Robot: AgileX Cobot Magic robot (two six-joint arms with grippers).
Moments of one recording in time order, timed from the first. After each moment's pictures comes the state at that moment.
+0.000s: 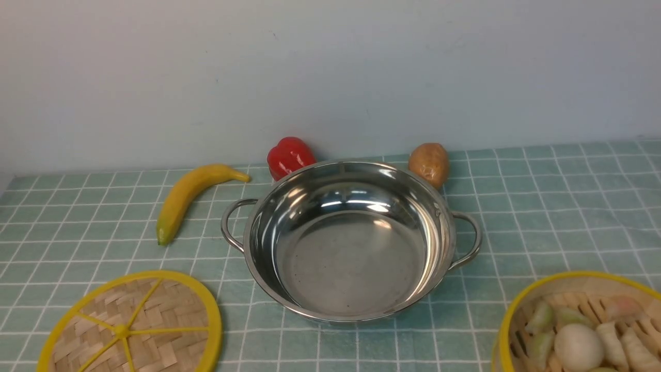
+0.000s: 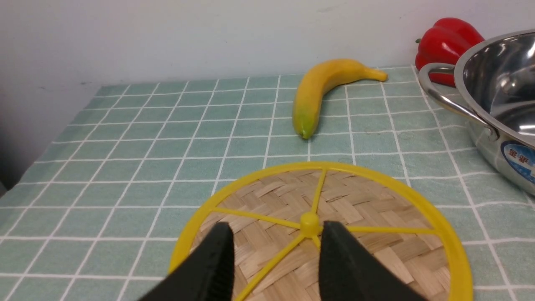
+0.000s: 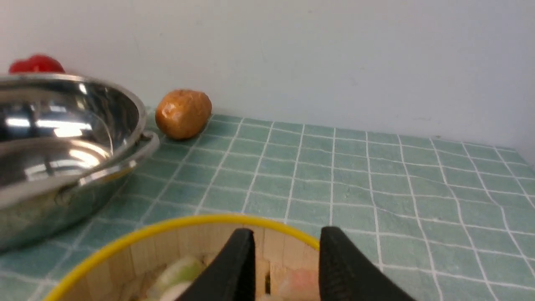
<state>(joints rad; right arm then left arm) 0.09 0.02 -0.06 0.02 0.30 0.08 0.09 0.00 0.01 0.03 0.35 0.04</state>
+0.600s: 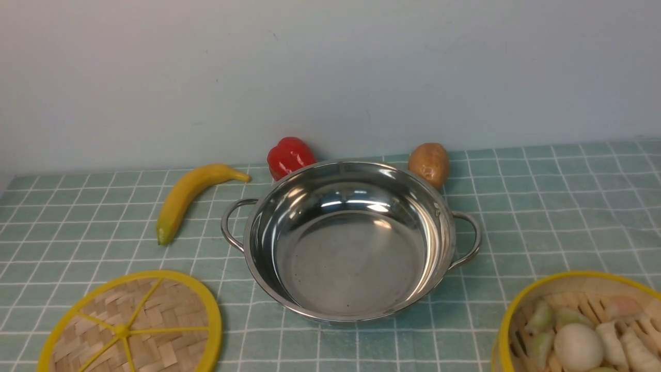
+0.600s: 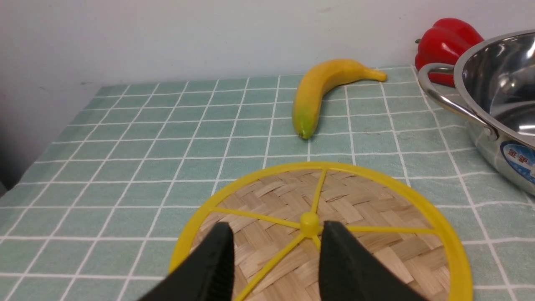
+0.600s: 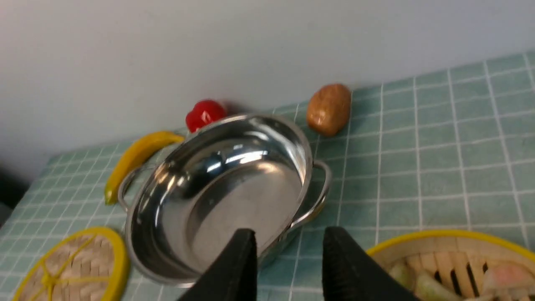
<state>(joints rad) 0.09 0.56 -0.71 0.46 0.84 0.07 0.09 0.00 0.01 0.03 0.35 0.04</state>
